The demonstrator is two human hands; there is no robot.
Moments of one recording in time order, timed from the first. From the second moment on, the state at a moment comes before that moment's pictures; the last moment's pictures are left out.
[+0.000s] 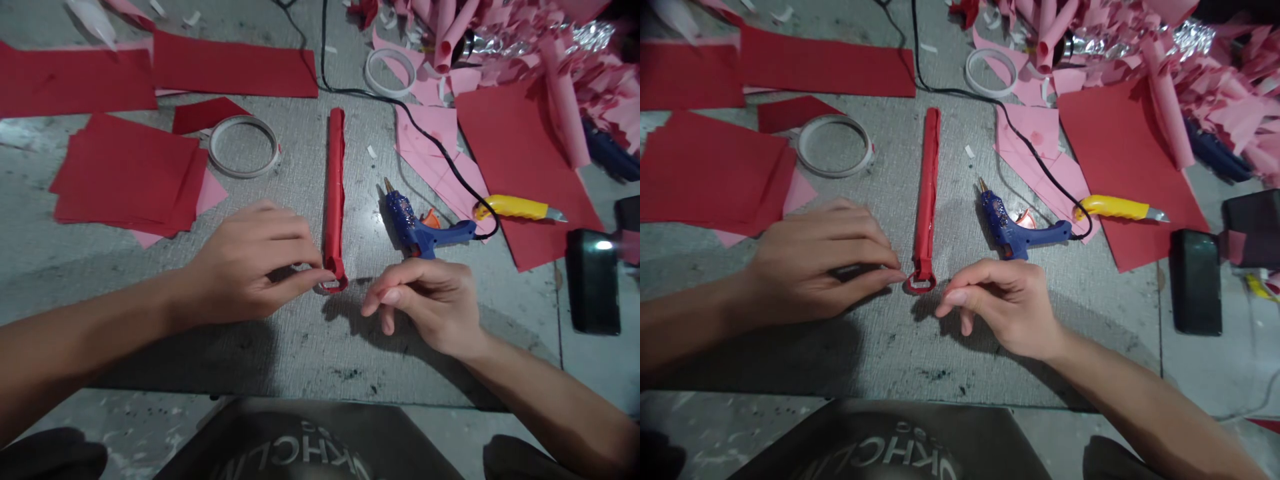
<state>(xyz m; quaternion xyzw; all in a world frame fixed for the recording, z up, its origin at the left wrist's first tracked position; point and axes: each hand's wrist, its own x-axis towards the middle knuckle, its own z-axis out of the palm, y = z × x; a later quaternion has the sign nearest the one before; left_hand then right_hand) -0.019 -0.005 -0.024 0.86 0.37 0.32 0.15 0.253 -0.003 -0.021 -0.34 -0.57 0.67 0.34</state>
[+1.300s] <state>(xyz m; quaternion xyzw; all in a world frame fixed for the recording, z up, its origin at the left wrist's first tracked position) -0.019 -0.006 -0.025 0.86 0.34 0.35 0.12 0.258 0.000 -0.024 -0.30 -0.65 0.60 0.36</state>
